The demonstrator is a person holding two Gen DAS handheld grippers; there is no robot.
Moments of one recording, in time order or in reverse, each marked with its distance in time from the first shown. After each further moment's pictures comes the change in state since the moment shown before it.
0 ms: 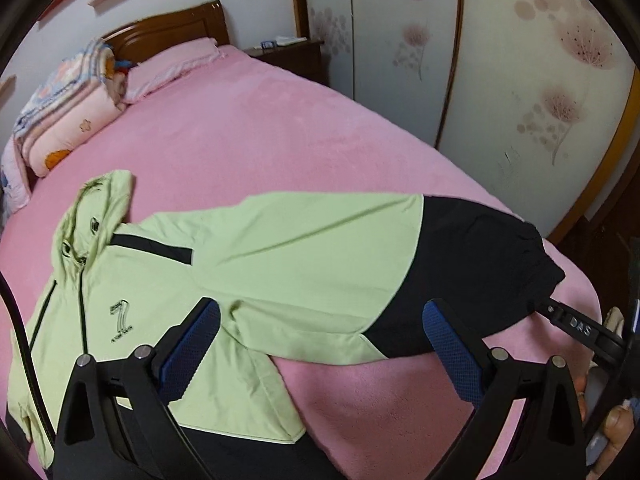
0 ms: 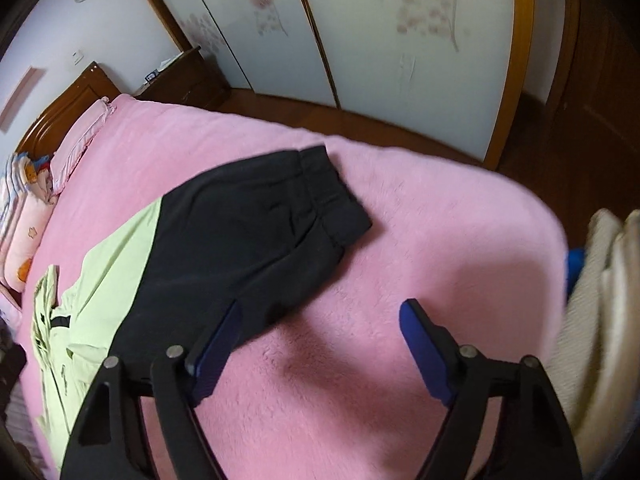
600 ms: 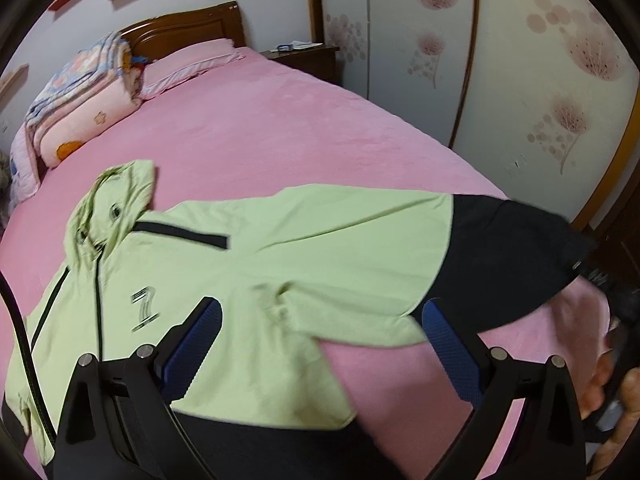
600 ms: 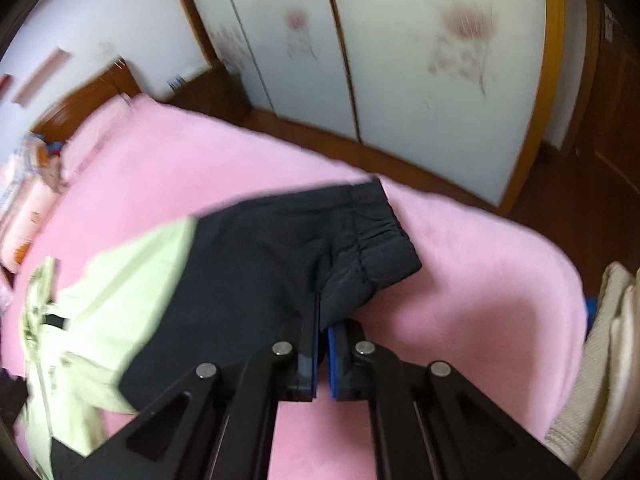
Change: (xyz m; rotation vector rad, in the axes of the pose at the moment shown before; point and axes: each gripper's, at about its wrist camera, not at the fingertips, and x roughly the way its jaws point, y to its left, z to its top) left arm -0.017 0.052 -0.024 -0.047 -0.029 0.018; right arm -0.034 0.055 -0.001 -0.141 -0.205 0.037
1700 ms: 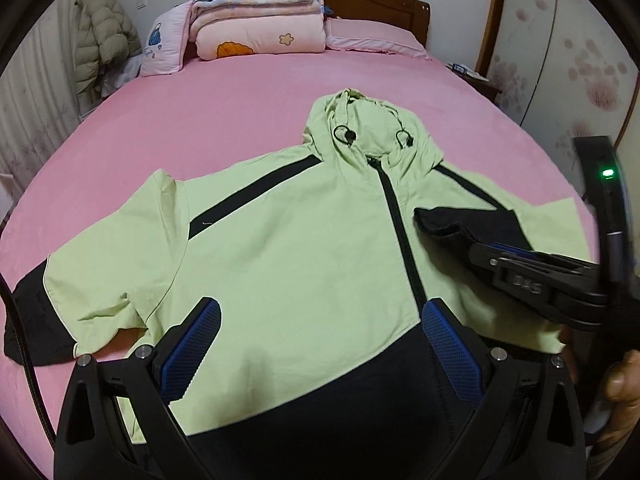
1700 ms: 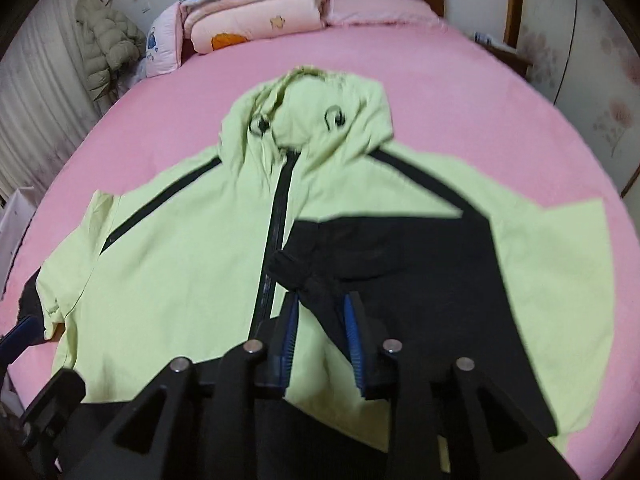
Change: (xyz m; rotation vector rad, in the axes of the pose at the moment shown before) left arm -0.054 0.352 -0.149 -0.421 -0.002 0.221; right arm 0.012 0.458 -0.192 -0.724 0.282 0.407
